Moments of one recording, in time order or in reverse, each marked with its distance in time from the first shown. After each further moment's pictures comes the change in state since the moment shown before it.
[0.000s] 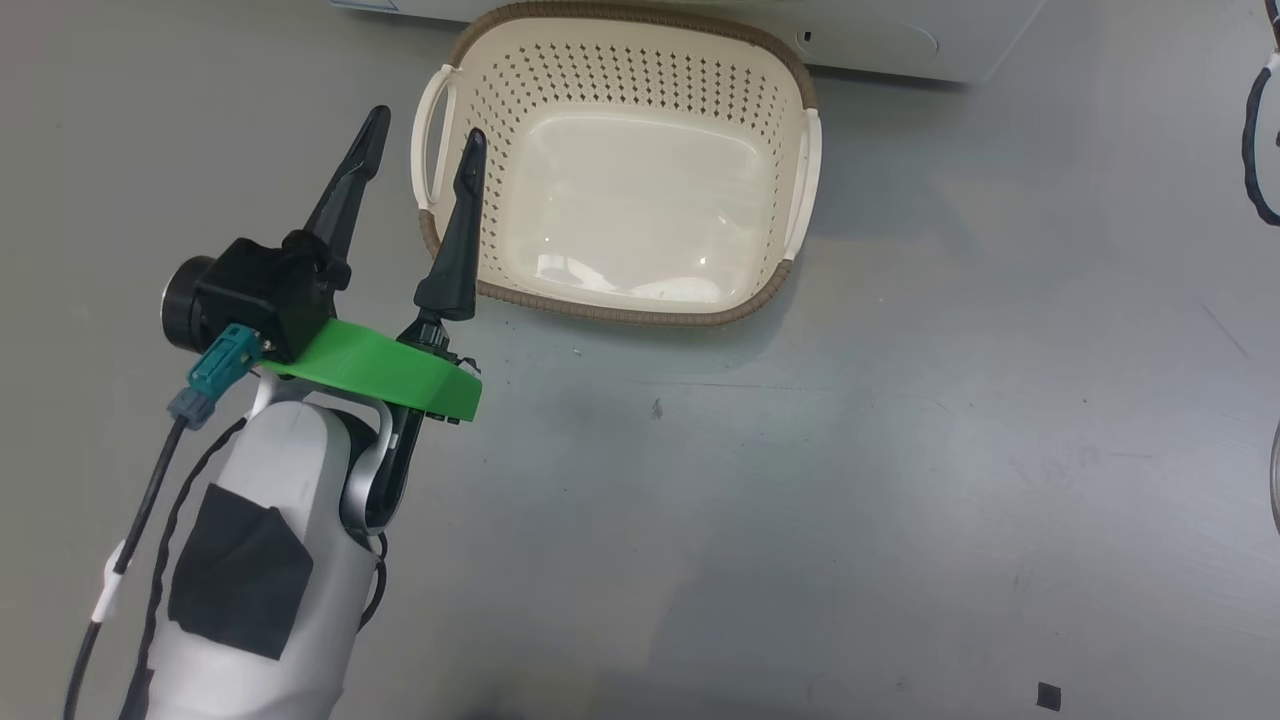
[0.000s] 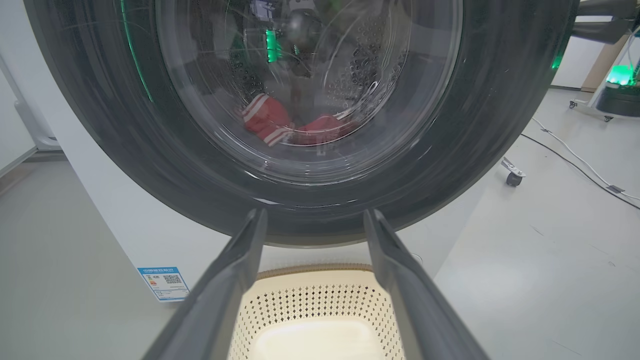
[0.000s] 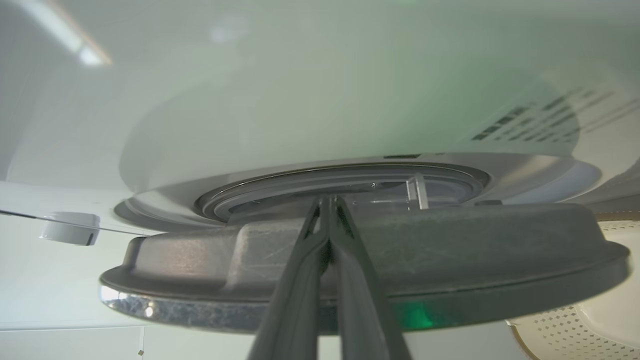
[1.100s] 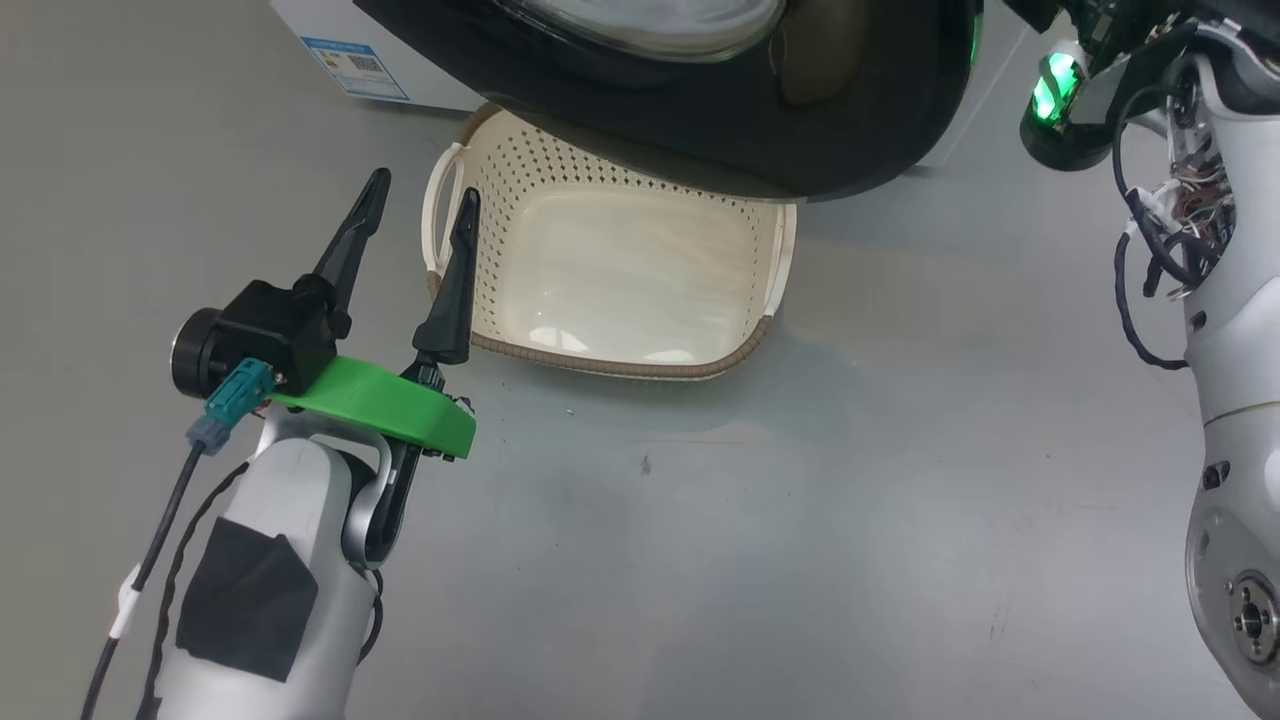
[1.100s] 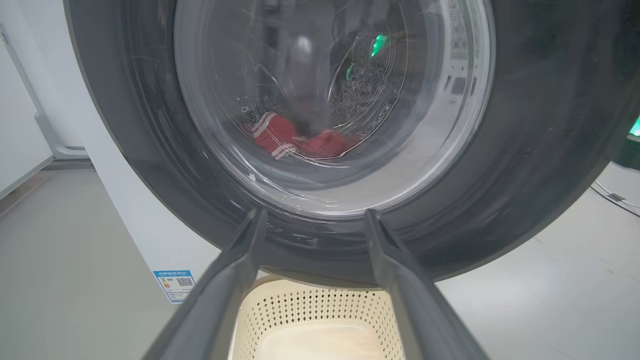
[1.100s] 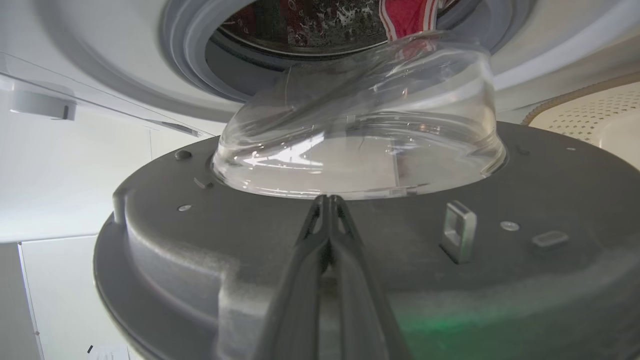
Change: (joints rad) left arm 0.044 -0.005 0.015 0.055 0.020 -0.006 0.000; right arm 0.185 0.049 0.046 0.029 0.099 0.086 0.247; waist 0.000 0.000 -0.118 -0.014
